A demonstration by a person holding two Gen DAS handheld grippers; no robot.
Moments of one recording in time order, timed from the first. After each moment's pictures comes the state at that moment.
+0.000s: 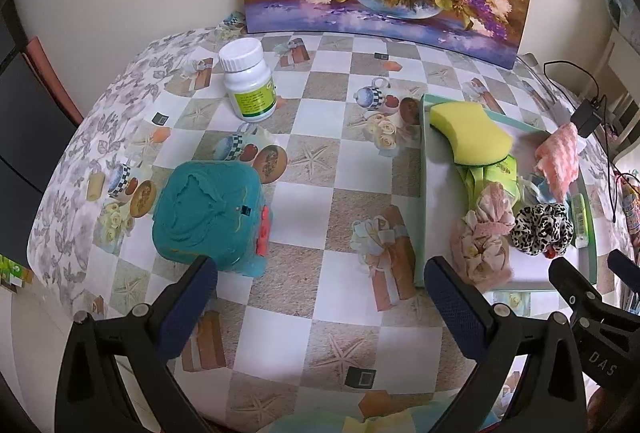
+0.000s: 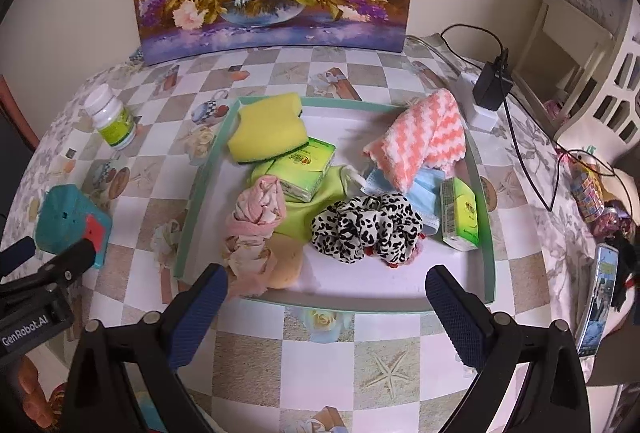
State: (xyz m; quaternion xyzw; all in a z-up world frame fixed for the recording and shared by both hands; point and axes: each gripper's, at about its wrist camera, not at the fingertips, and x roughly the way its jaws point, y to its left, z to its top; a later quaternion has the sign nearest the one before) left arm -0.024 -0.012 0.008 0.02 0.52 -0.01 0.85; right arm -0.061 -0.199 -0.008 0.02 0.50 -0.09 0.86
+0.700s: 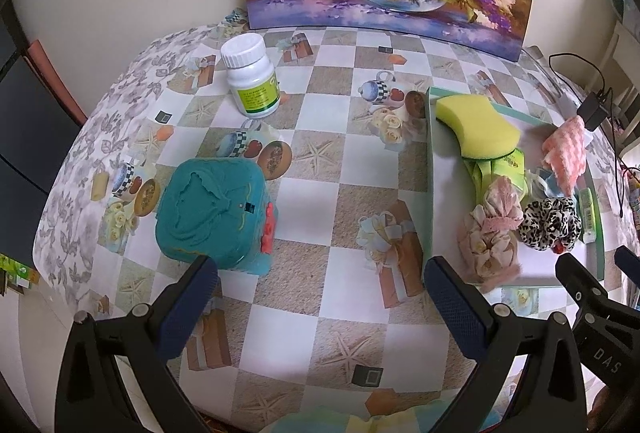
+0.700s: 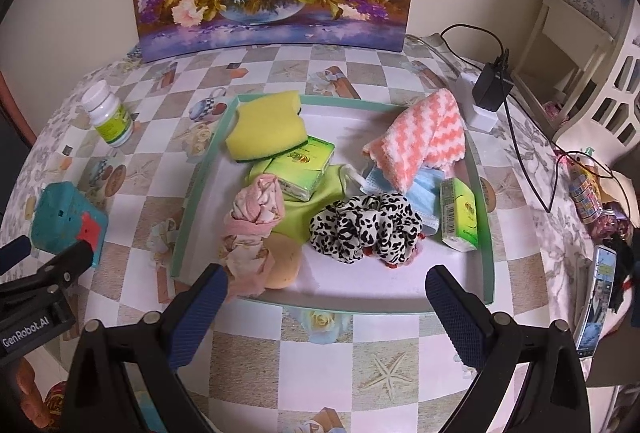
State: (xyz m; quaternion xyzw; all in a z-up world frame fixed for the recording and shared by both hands) left arm -0.023 -0.014 0.004 0.04 0.53 0.00 0.85; right arm -0.059 -0.199 -0.011 0.02 0.50 -0.09 0.86
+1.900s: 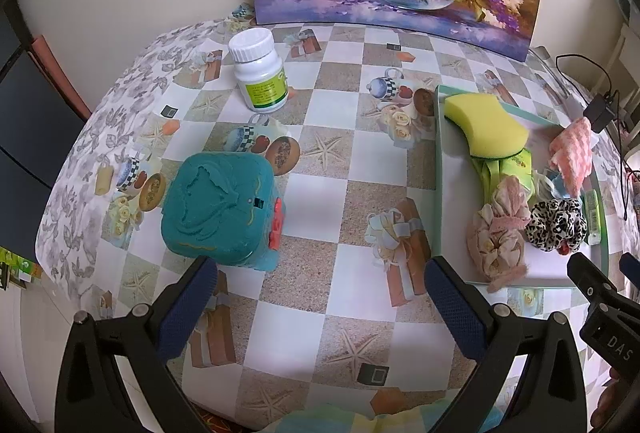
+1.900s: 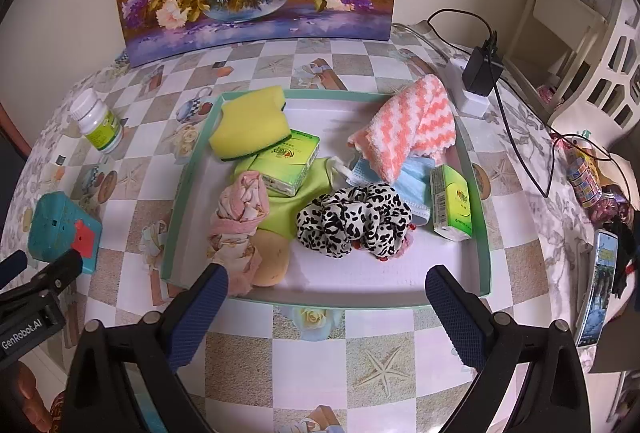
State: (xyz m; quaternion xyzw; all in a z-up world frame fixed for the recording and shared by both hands) left arm -0.022 -0.010 0.002 0.04 0.54 0.01 0.84; right arm -0.059 -0.210 -0.014 0.04 0.51 -0.11 0.85
